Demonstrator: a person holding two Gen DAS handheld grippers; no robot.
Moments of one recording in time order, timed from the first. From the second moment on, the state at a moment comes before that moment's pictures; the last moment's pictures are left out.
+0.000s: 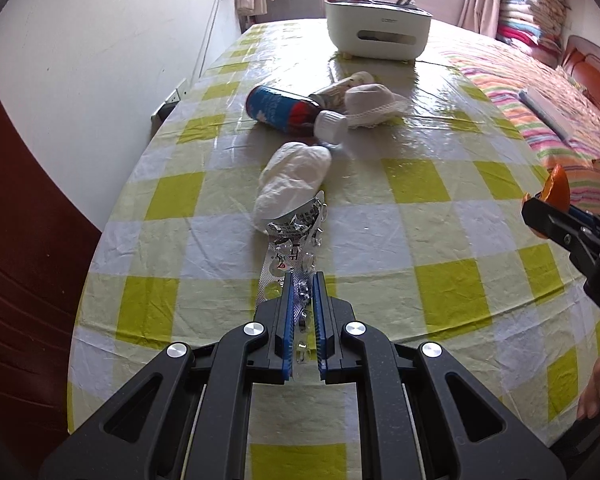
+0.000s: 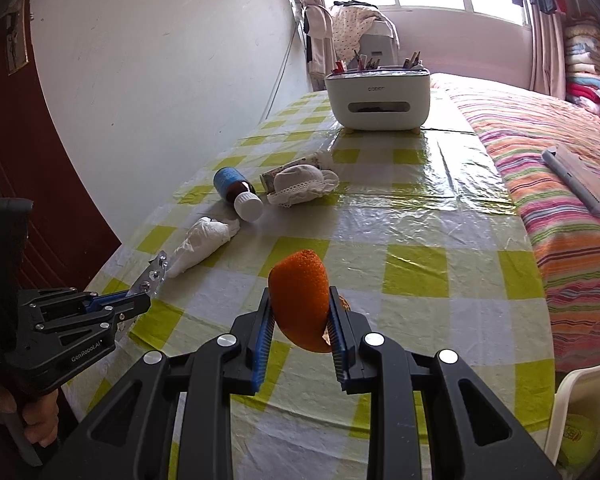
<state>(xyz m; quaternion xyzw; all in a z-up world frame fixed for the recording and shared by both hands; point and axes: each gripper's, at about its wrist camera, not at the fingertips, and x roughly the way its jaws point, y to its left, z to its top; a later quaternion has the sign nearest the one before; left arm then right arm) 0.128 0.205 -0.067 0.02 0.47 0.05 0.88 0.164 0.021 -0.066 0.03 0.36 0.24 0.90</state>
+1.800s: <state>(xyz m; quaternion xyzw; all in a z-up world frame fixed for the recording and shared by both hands) 0.094 -0.002 -0.043 0.13 0.41 -0.11 0.90 0.113 -0.146 -0.039 0.10 0.32 0.12 0.94</state>
